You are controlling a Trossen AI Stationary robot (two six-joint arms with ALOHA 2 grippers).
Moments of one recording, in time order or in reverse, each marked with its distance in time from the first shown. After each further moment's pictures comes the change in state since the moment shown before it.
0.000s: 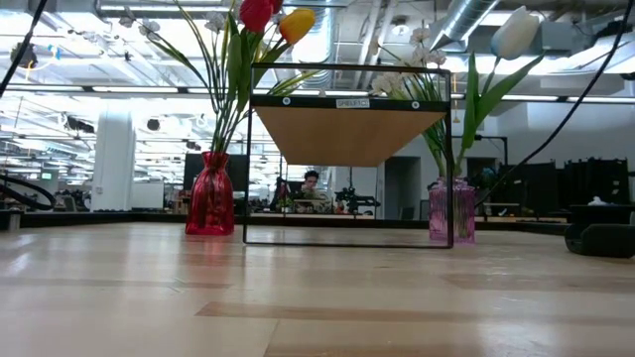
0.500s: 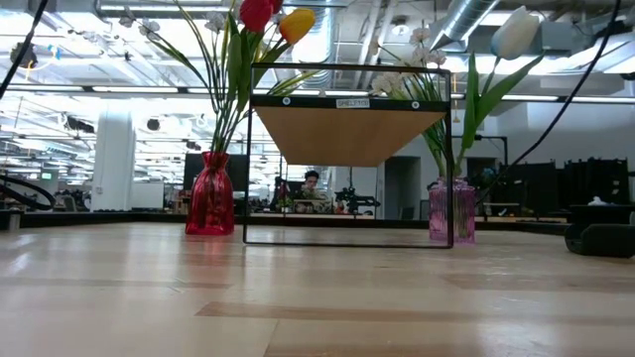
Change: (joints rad) left arm 0.015 0.000 0.000 -0.048 -0.001 -0.012; right arm -0.016 0.092 0.038 0.178 -0.085 -0.077
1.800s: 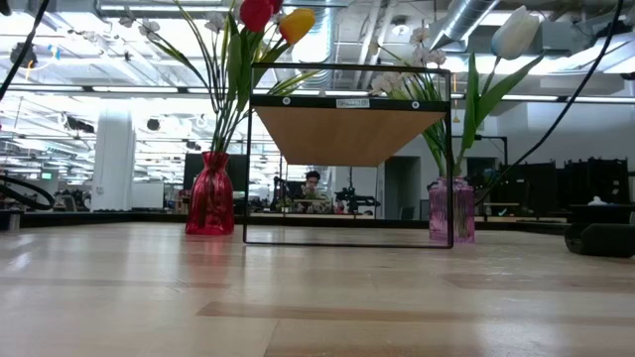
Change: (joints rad) left arm 0.032 0.000 0.000 -0.026 -0.002 -0.061; right arm -0.079 0.000 0.017 0.025 -0.194 0.046
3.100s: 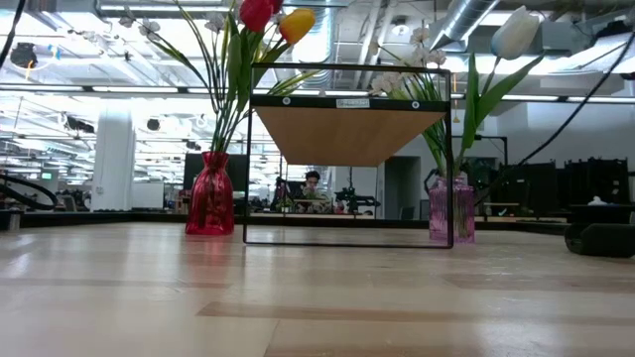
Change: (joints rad) left arm -0.154 -0.257 0.229 -0.613 -0.375 0.121; right arm 0.134 -0.256 0.247 -0.735 0.672 0.173
